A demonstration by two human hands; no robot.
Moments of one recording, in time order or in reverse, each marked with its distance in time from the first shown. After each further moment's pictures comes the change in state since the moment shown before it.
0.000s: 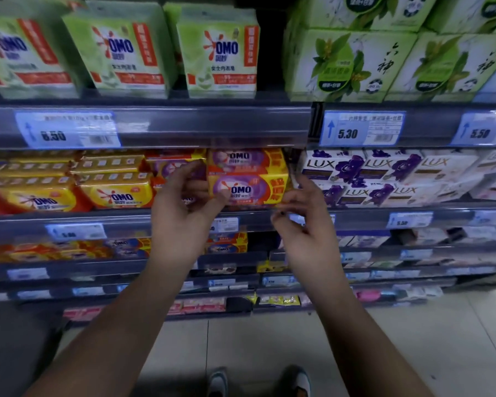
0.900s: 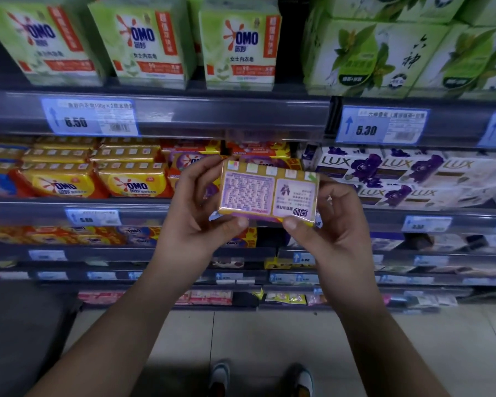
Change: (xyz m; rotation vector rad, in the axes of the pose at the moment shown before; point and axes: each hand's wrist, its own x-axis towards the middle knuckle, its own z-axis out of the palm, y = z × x) left_hand -0.026 0.001 -0.018 -0.344 -0.343 0.099; right_hand -0.013 -0.006 -0.020 0.379 -0.145 -0.178
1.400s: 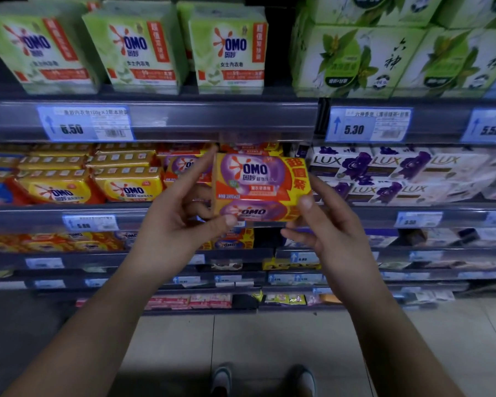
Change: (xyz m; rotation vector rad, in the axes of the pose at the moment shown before) left_hand 0.003 0.018 -0.015 0.207 -0.040 -0.059; right_hand 0.004 -0.006 -0.009 -0.013 0.030 0.226
